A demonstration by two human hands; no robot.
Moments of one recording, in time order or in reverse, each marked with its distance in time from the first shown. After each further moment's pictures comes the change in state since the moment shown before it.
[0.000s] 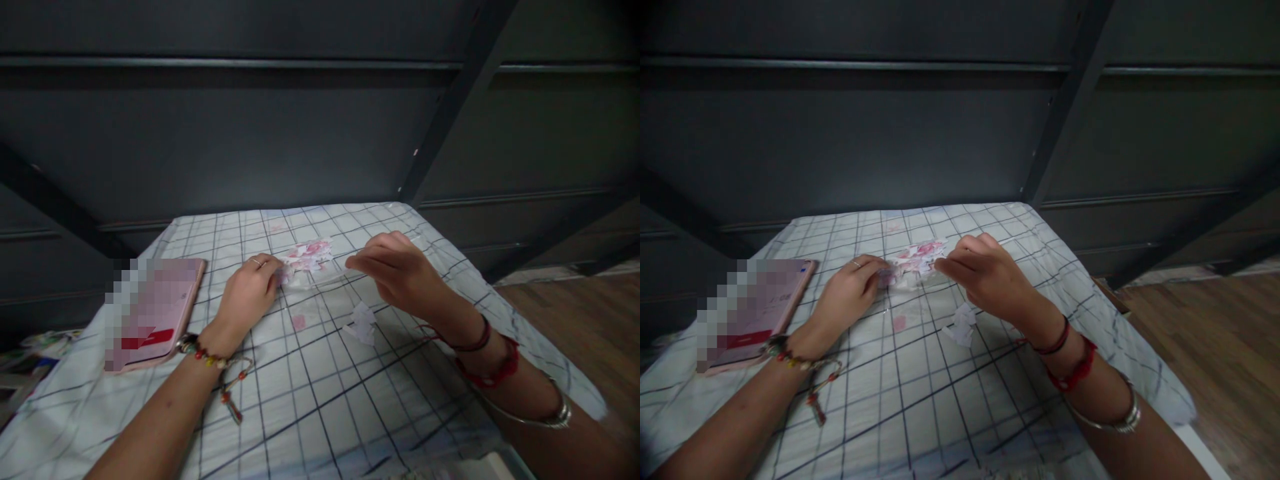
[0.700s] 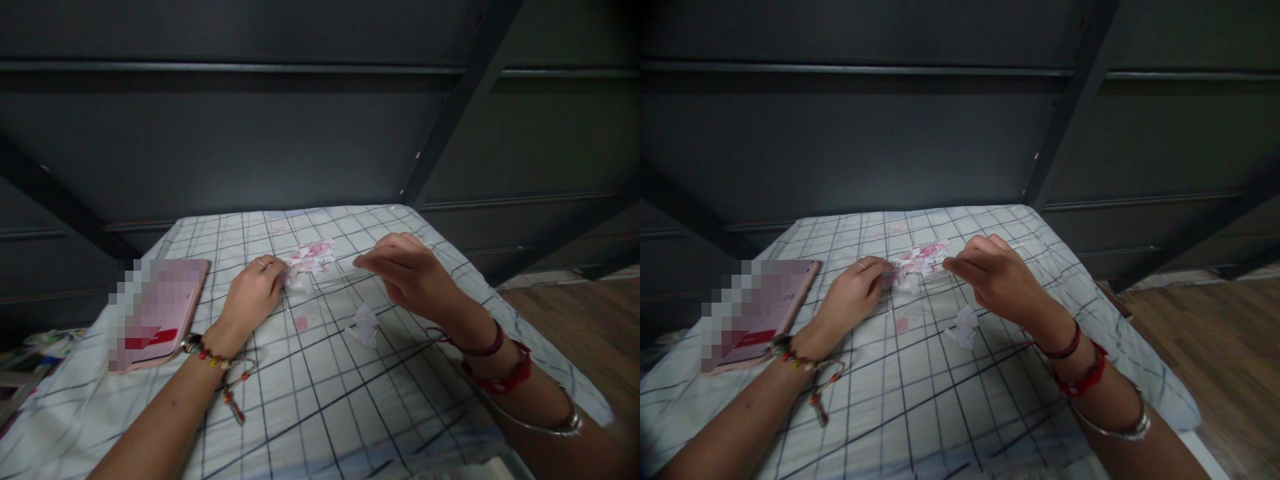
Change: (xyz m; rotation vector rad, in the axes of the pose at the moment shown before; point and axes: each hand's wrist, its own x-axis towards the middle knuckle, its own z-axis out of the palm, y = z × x) left_hand -0.001 -0.003 0.003 -0.009 0.020 0.028; right_hand 0.002 0.001 -0.010 -0.002 0.045 -0.043
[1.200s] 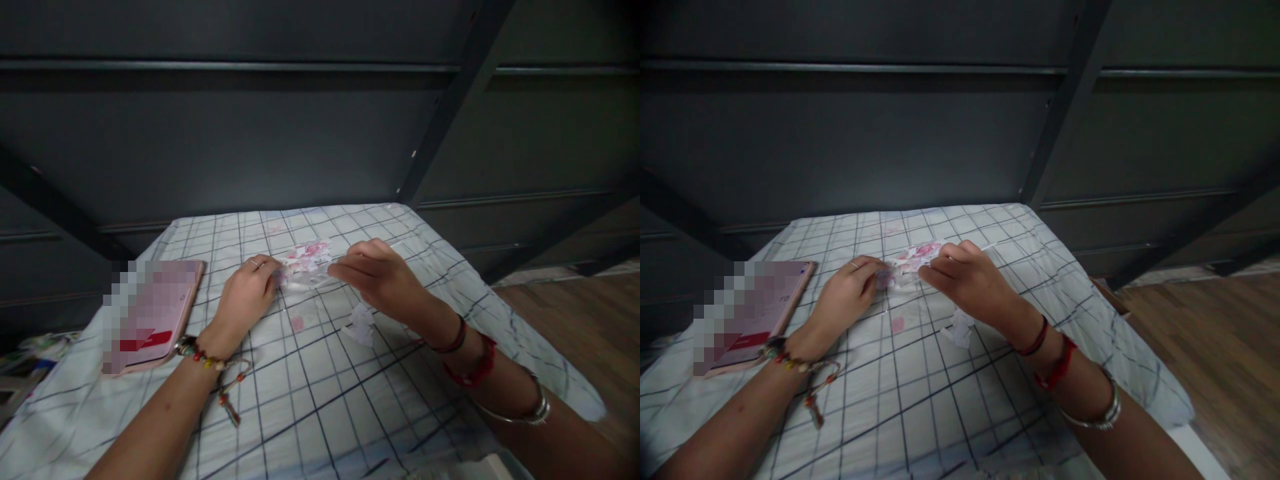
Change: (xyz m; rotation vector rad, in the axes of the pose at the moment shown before) left_hand 0.001 0.000 0.000 -0.001 0.011 -0.021; right_hand 0.006 -0.009 0.019 -0.056 -0.057 -0.023
